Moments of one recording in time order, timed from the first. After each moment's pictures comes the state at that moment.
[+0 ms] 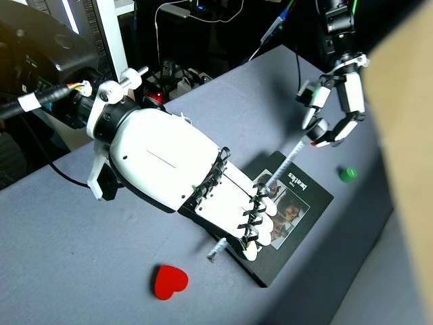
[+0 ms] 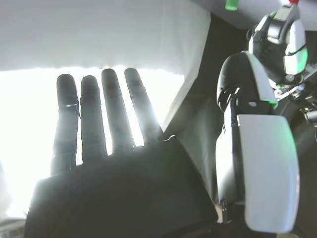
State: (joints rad) left arm 1.08 -0.95 1.51 0.22 -0.71 -0.25; right arm -0.21 -0.98 0.66 1.40 0.74 -2.56
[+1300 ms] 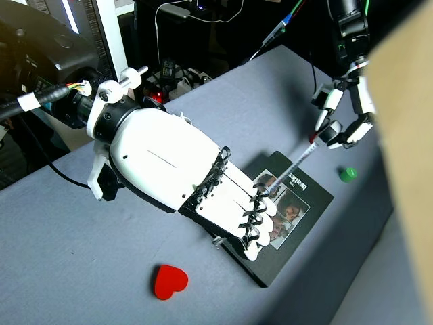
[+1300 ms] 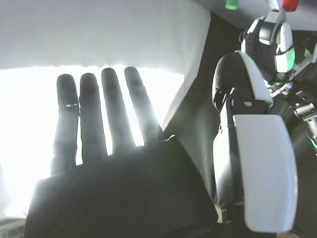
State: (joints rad) left arm 1.07 -1.04 1.74 0.40 -0.82 -0.34; right arm -0.21 -0.98 0.66 1.39 0.73 -2.56
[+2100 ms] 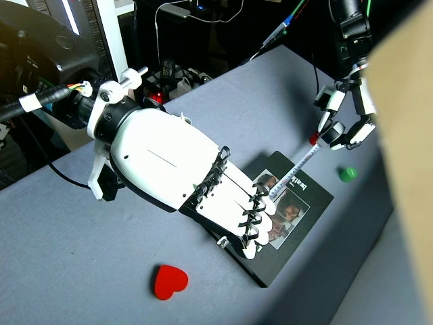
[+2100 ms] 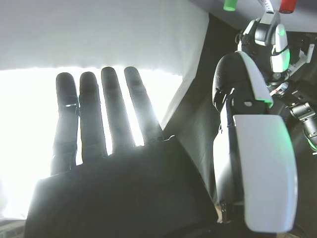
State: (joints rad) left arm 1.08 -1.06 1.78 0.41 -0.83 -0.34; right arm -0.22 -0.98 0.66 1.38 0.73 -2.56
